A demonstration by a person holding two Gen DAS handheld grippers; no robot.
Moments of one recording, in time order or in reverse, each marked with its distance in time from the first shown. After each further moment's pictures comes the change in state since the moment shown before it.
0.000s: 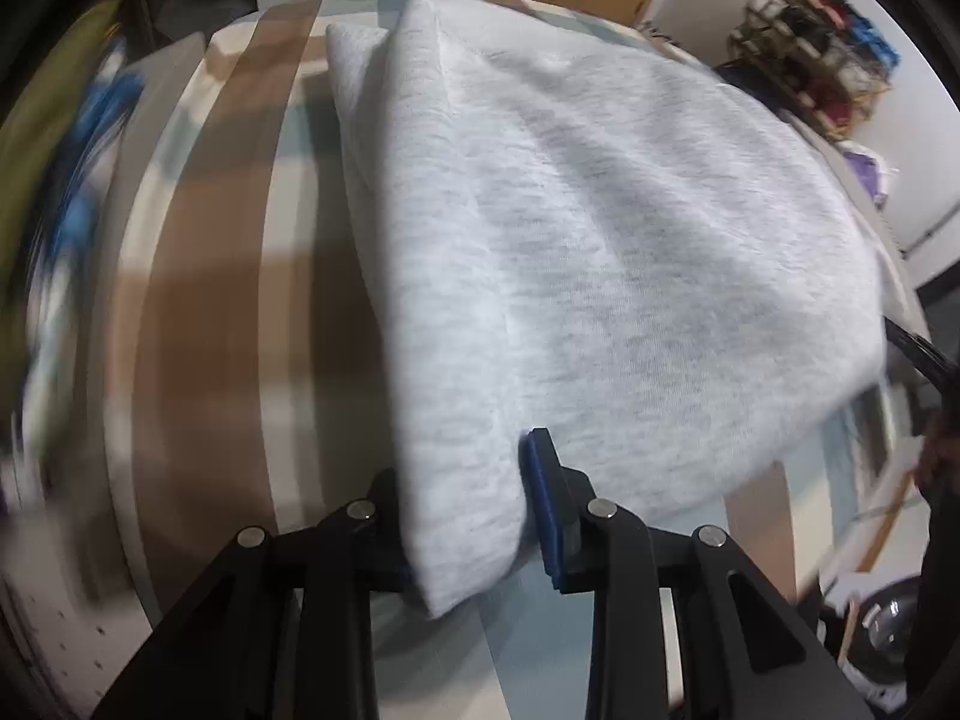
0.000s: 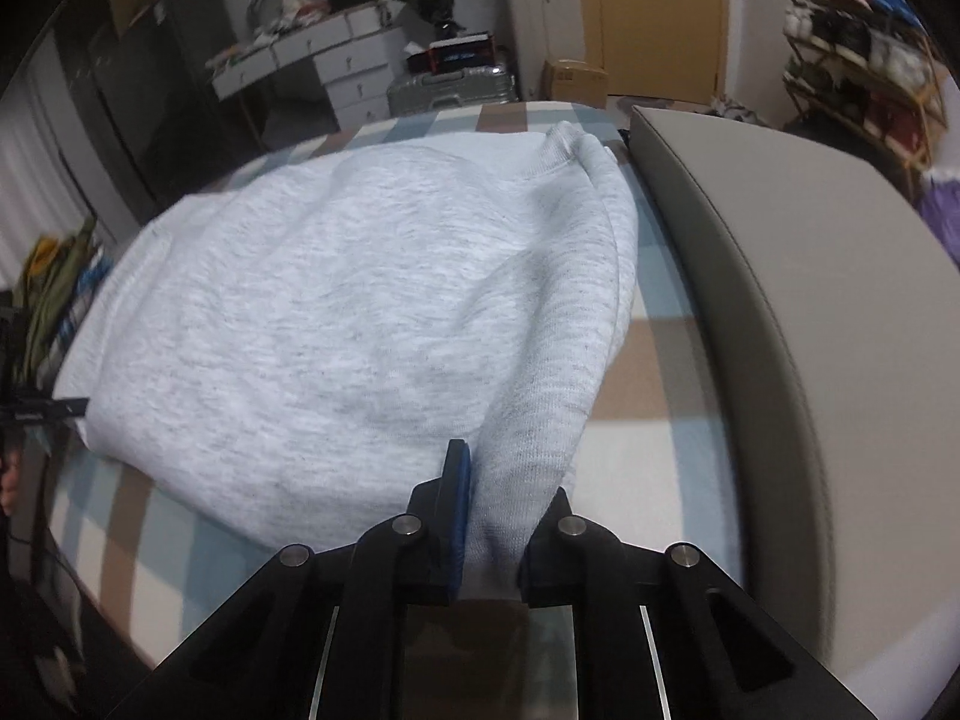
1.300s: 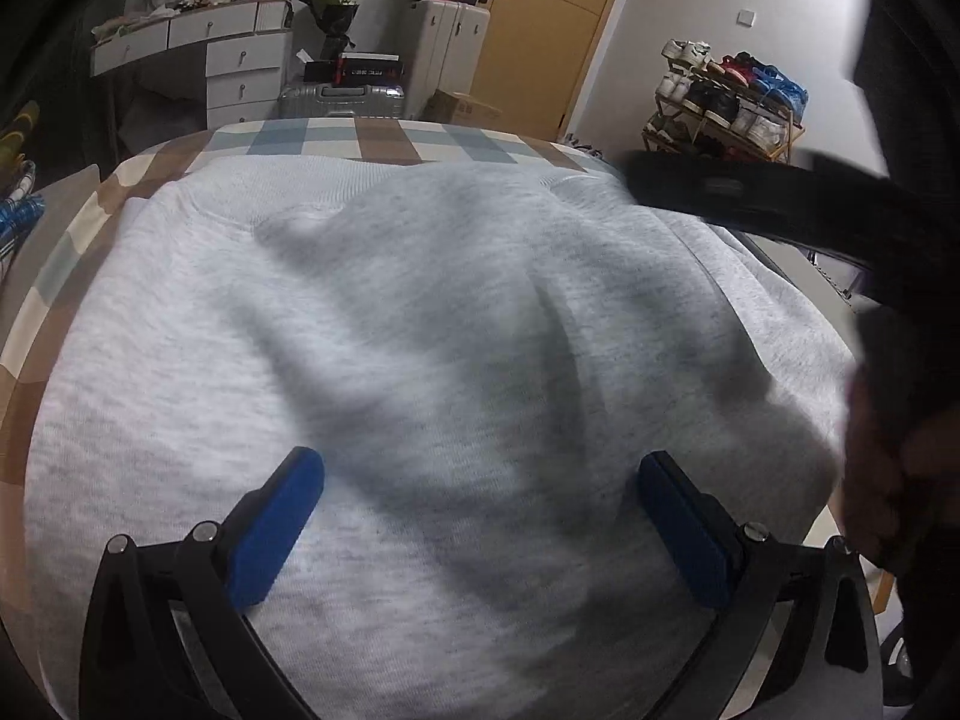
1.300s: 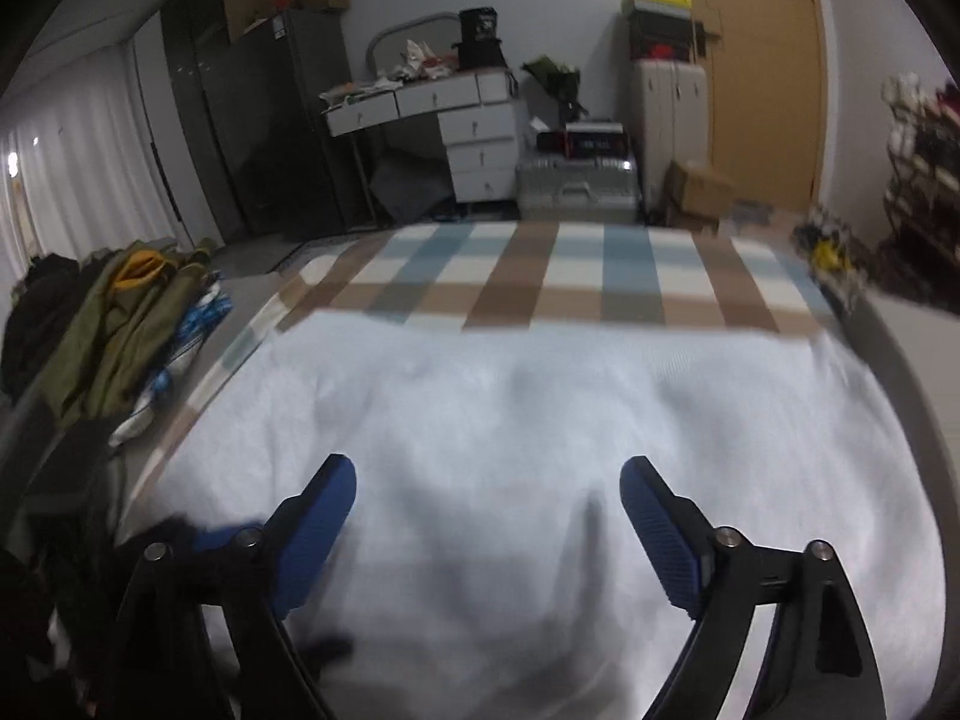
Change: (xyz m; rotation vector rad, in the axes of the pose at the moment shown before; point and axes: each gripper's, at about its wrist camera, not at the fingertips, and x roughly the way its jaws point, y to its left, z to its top) left arm 0.020 -0.108 0.024 0.094 -0.362 -0.086; right arm 0.019 0.183 0.083 -0.142 -0.231 0.132
